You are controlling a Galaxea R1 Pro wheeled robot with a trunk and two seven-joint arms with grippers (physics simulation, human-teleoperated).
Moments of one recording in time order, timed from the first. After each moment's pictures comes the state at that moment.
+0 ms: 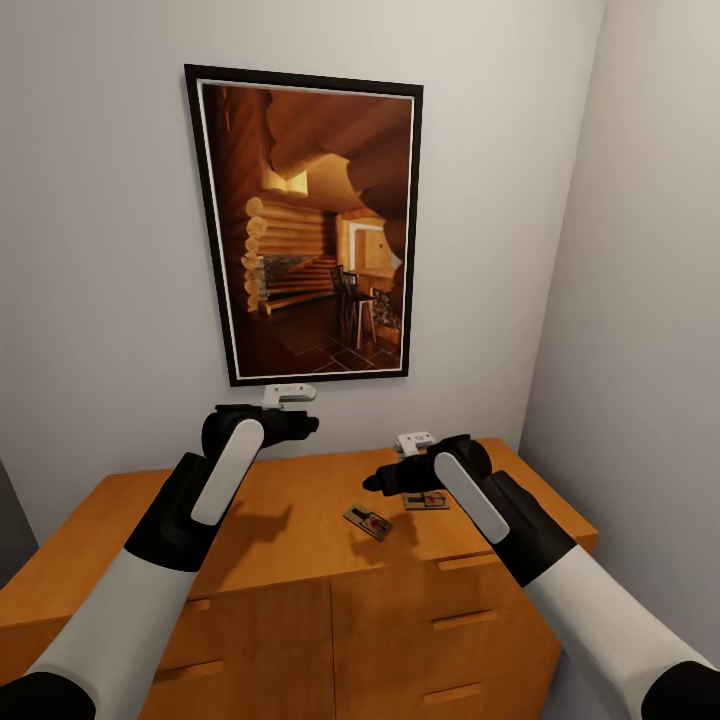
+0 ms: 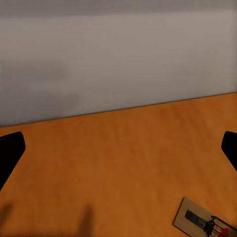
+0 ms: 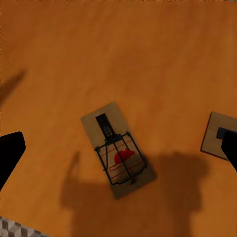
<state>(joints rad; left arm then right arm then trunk) -0.82 -0.01 -0.33 -1.41 0.69 1.03 0.60 -0.83 -0.06 0.56 -1.20 -0.79 1.05 -0.24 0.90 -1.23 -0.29</state>
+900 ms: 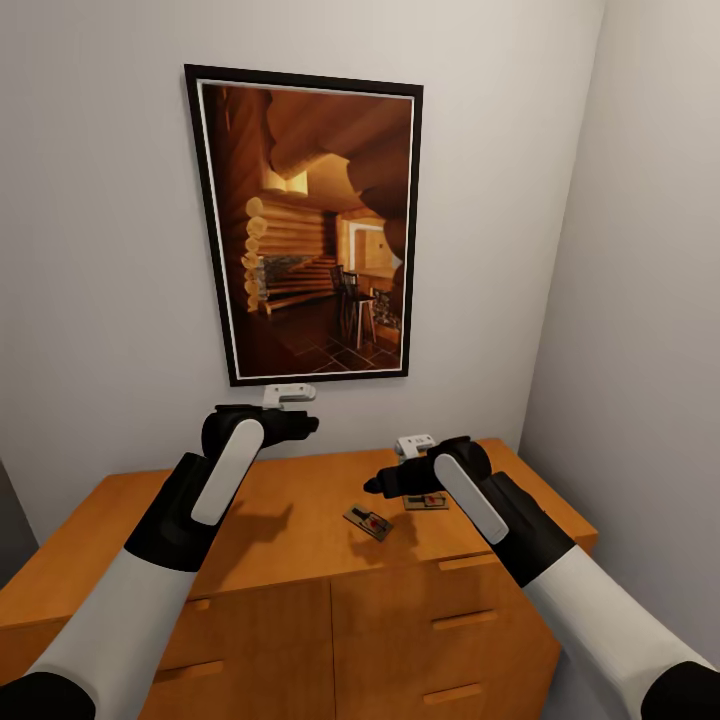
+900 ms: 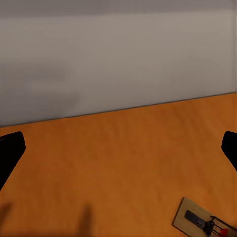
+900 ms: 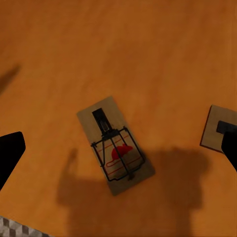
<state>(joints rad) -0.82 -0.01 -0.33 -1.41 0.70 1.03 0.60 -0.83 -0.06 0.56 -1.18 -0.80 1.05 -0.24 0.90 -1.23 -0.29</state>
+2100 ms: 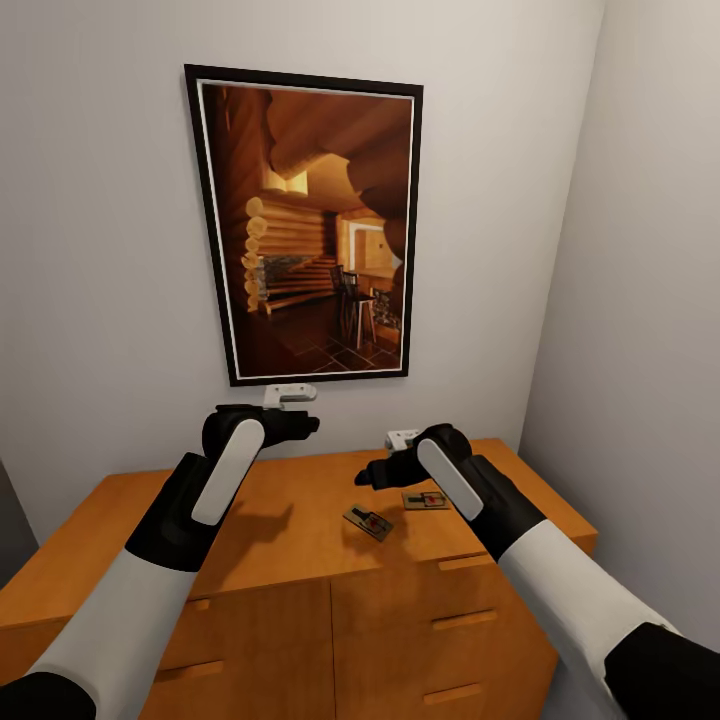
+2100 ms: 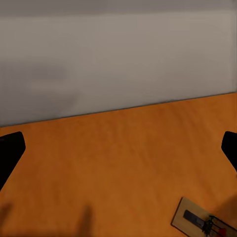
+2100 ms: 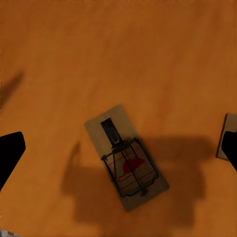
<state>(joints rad) -0.82 -0.01 -0.33 -1.41 0.70 1.03 0.60 -0.92 0.02 0.55 -1.01 -0.80 1.05 -0.24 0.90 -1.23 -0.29</state>
